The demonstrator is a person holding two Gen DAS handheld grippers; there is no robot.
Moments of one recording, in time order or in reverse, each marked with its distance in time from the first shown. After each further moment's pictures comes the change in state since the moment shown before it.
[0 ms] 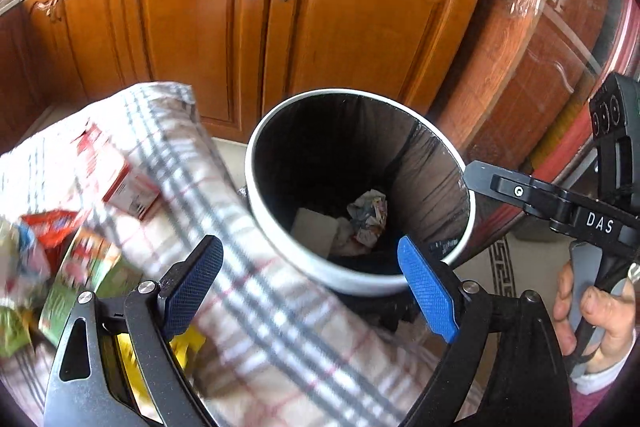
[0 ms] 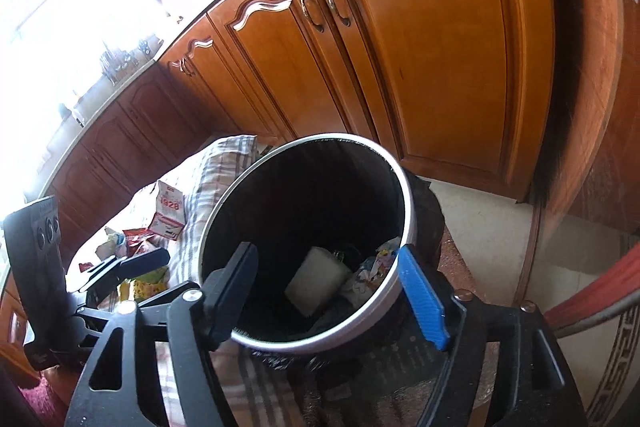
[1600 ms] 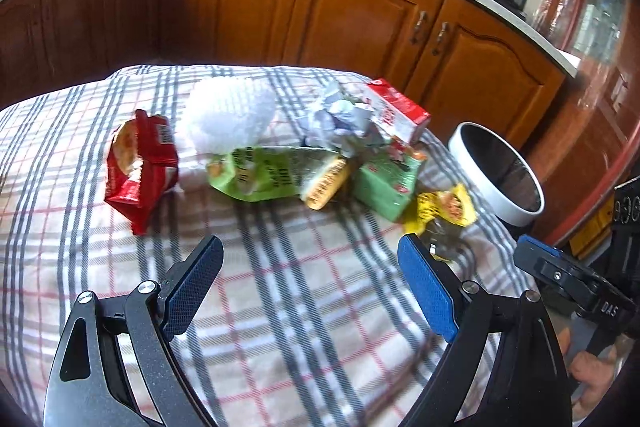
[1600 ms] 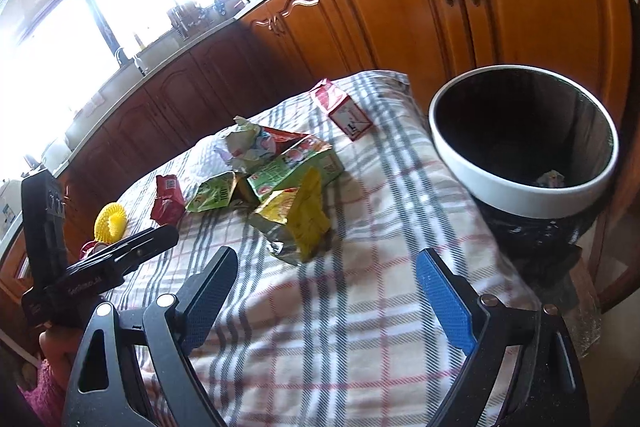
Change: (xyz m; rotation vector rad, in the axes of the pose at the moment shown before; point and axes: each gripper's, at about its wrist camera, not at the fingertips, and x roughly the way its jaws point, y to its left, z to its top) left arm -0.137 0.174 -0.128 -0.305 -0.139 0.196; right arm 0.005 0.175 -0.111 -0.158 0.025 0.155
